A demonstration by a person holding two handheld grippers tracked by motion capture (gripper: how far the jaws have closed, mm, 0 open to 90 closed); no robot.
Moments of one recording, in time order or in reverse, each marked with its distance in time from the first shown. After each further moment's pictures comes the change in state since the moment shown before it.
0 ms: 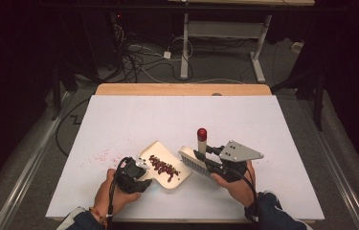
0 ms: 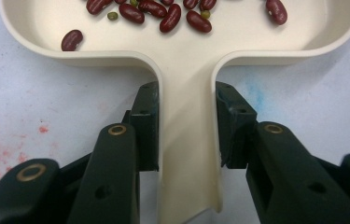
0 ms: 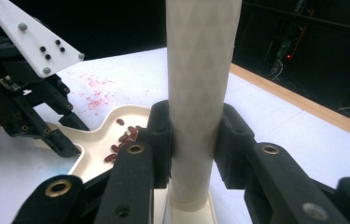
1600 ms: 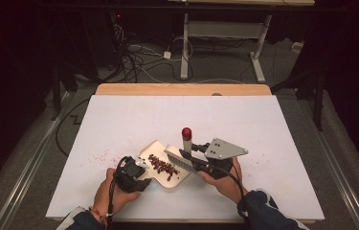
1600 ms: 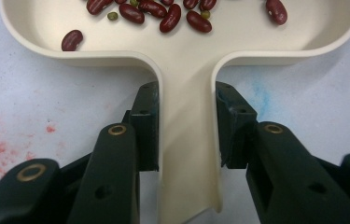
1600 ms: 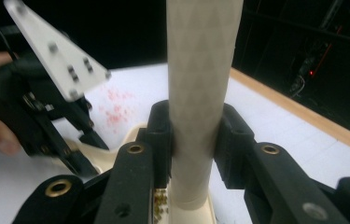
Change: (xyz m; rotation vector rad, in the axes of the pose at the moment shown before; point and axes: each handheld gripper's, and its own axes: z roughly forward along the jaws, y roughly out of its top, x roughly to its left) left arm 0.002 0.000 0.000 0.001 0.007 -0.010; right arm 0.011 0.016 0.025 -0.052 0.079 -0.040
